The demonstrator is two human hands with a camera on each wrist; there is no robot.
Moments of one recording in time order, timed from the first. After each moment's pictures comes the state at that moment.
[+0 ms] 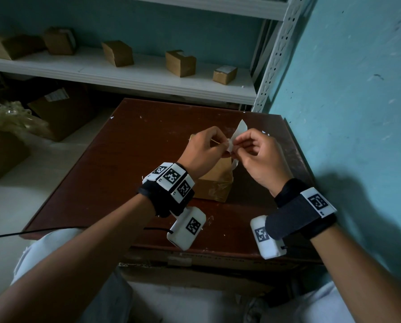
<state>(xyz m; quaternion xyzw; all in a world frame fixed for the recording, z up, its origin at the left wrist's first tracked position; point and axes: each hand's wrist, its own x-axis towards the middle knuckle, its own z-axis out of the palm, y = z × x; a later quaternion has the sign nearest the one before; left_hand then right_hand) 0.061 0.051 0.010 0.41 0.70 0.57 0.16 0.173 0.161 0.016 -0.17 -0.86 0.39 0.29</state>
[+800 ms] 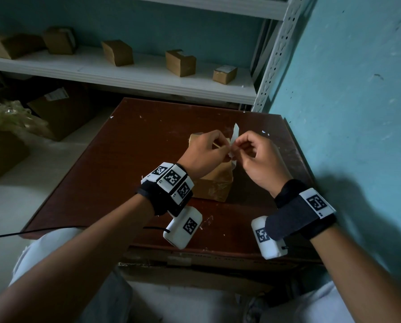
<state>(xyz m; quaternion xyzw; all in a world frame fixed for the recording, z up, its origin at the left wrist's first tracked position) 0.062 0.051 0.010 0.42 0.71 0.53 0.19 0.172 0.165 0.010 -0.15 -0.88 0.36 0.26</state>
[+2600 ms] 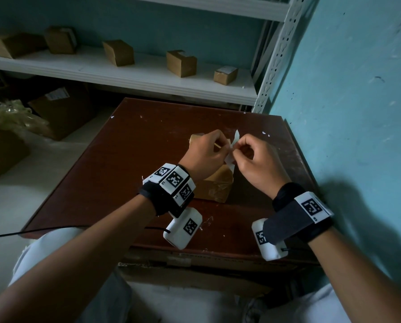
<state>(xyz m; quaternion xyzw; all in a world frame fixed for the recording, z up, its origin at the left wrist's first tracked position) 0.059 0.052 0.005 0.47 0.73 0.49 0.08 0.172 0.161 0.010 -0.17 -0.90 0.32 0.25</state>
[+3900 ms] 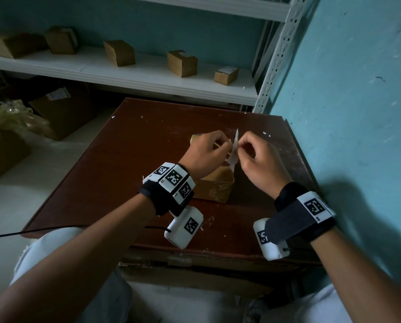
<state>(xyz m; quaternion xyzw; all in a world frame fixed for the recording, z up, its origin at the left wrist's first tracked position) 0.060 0.052 0.008 0.45 0.72 0.51 0.14 0.173 0.163 0.012 -0.13 -0.90 0.31 0.26</state>
